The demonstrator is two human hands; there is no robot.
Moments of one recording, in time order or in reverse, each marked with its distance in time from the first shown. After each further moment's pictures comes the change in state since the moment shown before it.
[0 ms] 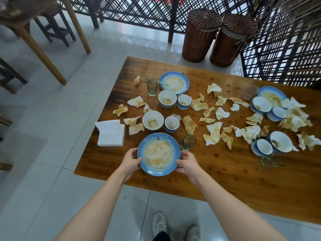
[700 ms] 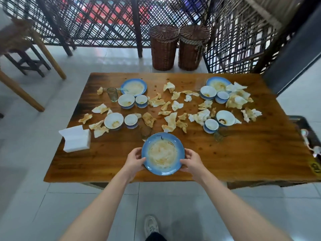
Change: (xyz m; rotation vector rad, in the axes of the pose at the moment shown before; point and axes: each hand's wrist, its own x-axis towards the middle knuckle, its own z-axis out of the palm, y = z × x) left_hand -0.103 0.008 0.152 0.089 -0.109 0.149; right_hand -0.087 0.049 -0.166 0.204 0.062 -0.145
